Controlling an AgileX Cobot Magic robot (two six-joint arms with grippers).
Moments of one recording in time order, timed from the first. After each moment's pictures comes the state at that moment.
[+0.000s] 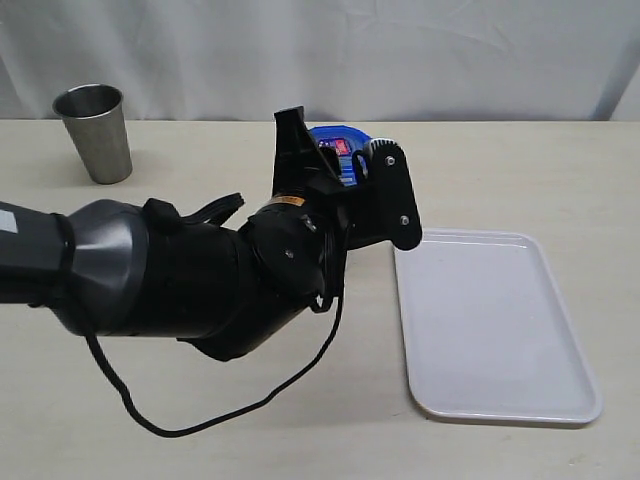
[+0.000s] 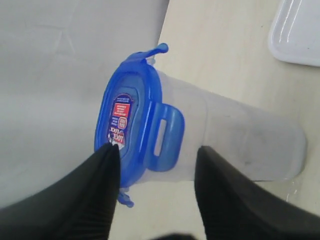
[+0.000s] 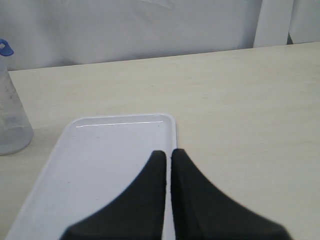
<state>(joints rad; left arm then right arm) -1.01 1.88 -1.07 -1.34 -0.68 2.11 -0.03 0.00 0.00 -0.03 0.35 0.10</state>
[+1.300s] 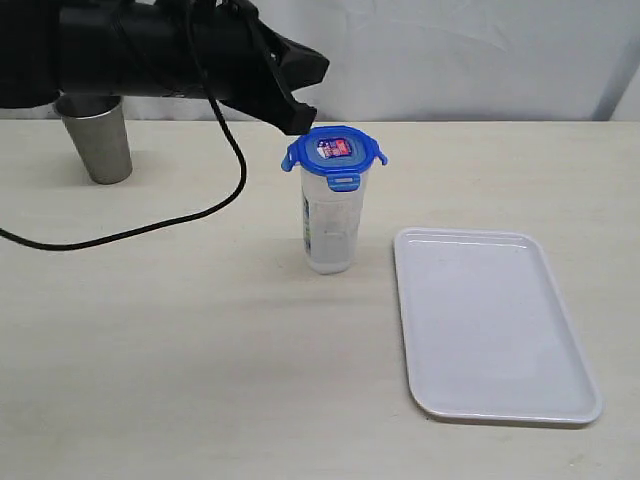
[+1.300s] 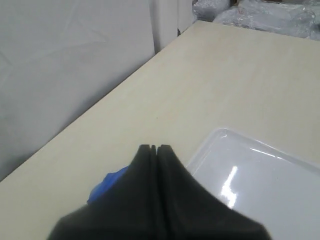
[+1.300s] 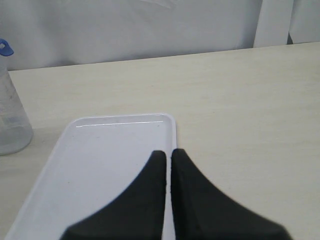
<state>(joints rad) -0.50 1.65 -1.19 -1.54 0.42 1.80 -0.03 0.00 0.00 -0.03 0.35 0.10</state>
